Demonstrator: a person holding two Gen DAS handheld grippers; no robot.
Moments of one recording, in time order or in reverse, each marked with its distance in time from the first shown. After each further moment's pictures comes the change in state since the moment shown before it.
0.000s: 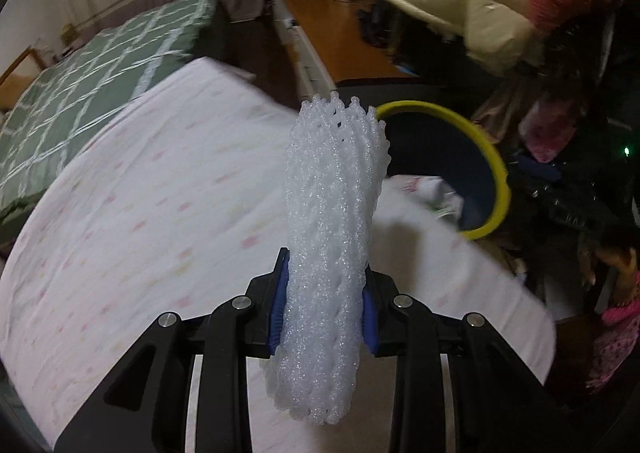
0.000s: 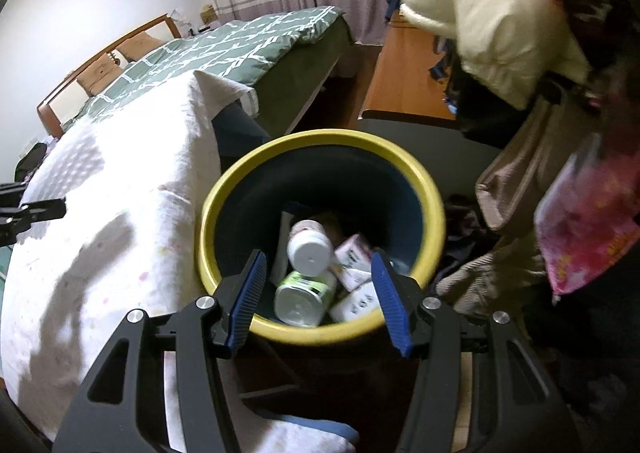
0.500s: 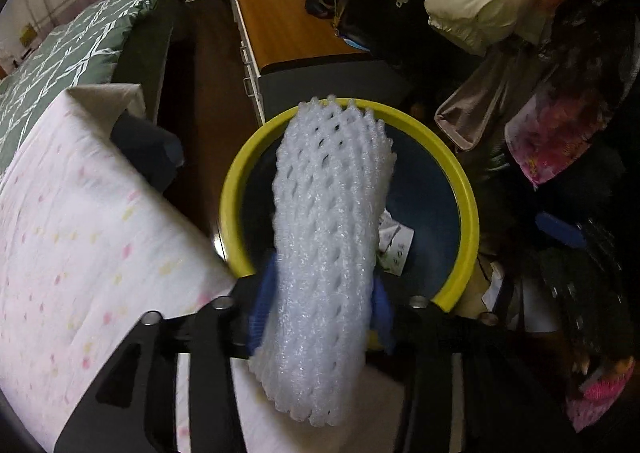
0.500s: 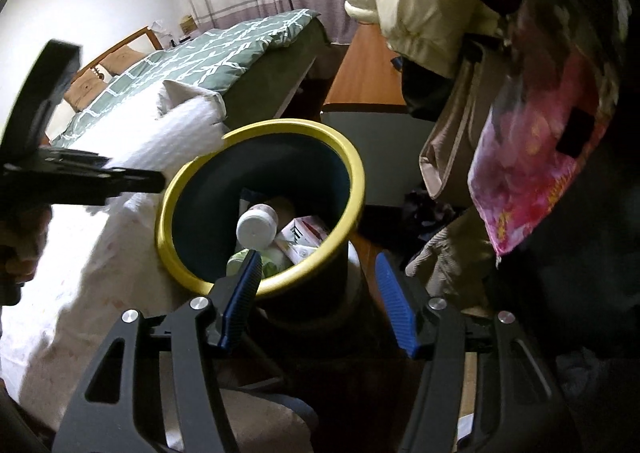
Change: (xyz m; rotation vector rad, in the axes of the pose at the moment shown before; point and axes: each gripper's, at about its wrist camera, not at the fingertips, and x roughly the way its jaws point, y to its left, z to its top) left arm 0.115 -0.108 0.087 0.037 0.126 -0.056; right arm -0.022 -0.055 -0.028 0.066 -0.002 -0.023
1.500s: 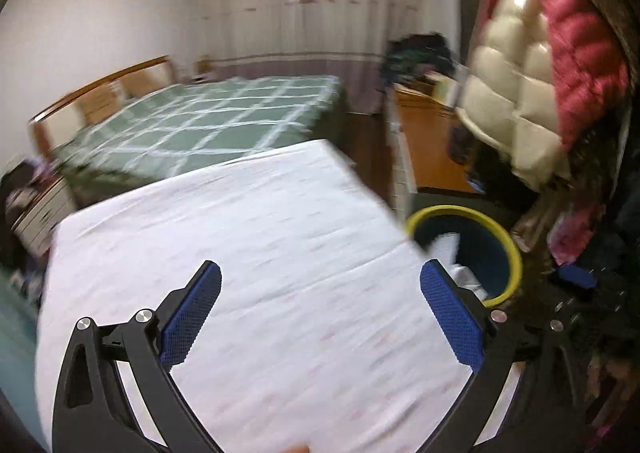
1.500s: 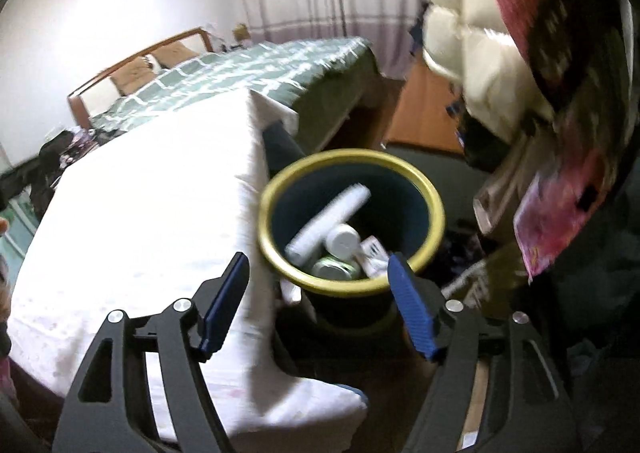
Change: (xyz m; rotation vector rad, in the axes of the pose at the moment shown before) left arm -0.226 0.044 -0.218 -0.408 -0.524 0.435; right arm -0.069 0.104 -0.011 -0.197 -0.123 0.098
